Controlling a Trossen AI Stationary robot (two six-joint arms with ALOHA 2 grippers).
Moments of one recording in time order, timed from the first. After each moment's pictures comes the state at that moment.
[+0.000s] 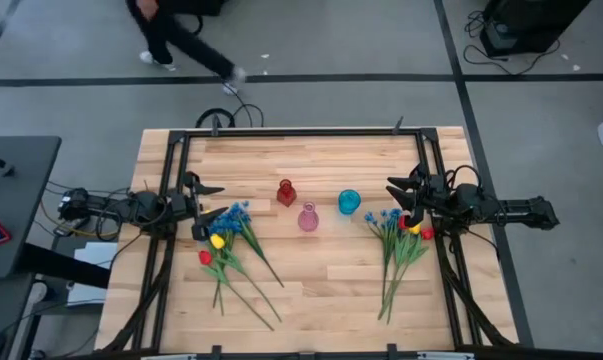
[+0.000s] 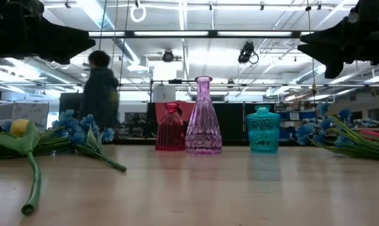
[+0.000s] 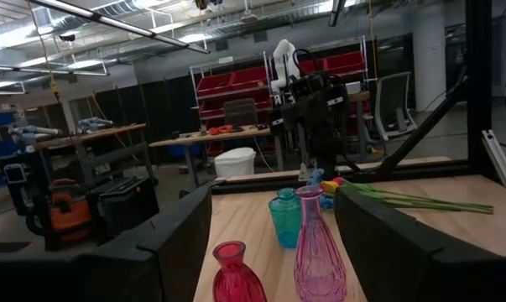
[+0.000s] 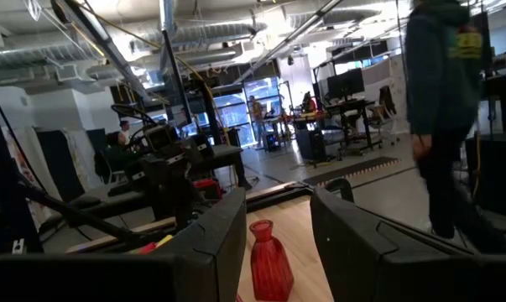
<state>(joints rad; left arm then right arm) -0.20 0.01 0.01 0.22 -0.40 0.23 -0.01 0.01 0.01 0.23 0.32 0.16</state>
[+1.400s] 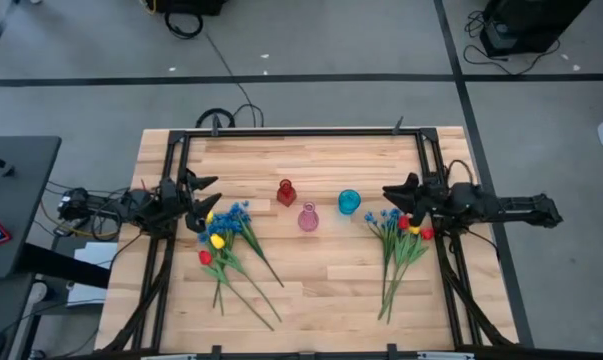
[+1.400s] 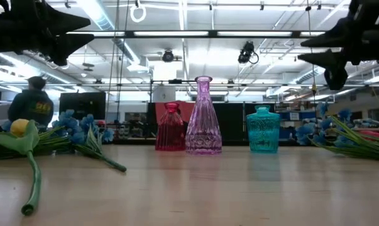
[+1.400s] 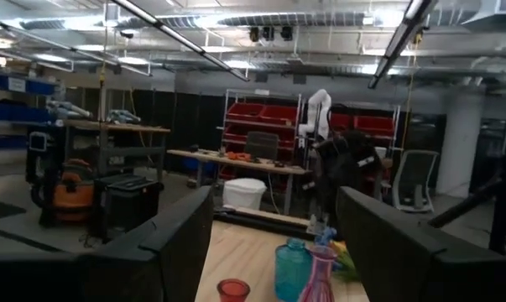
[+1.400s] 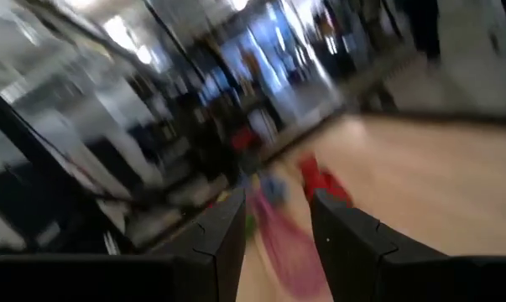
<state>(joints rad) -0.20 0.02 0.02 0.36 -0.52 0.04 0.02 0.10 0.11 -0.02 0.25 0.60</state>
